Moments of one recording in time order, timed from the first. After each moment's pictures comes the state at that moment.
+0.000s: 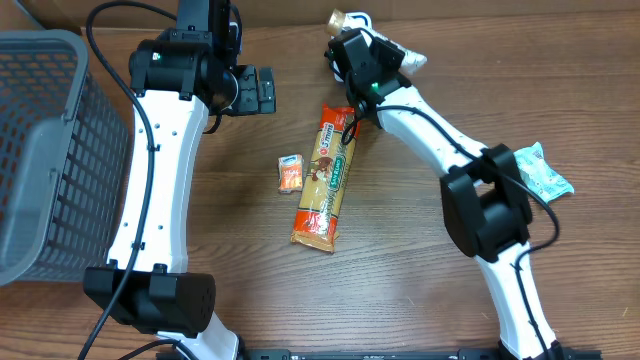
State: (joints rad) left arm -0.11 1.80 2.00 -1.32 -0.05 -0.20; right arm 0.52 2.39 2.04 -0.45 0.72 -0.68
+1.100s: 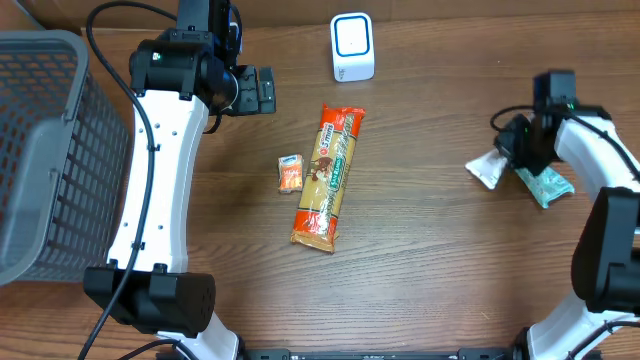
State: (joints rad) left arm -0.11 1.80 2.00 -1.32 -0.05 -0.20; right arm -0.10 1.89 1.28 -0.70 -0.09 0.69
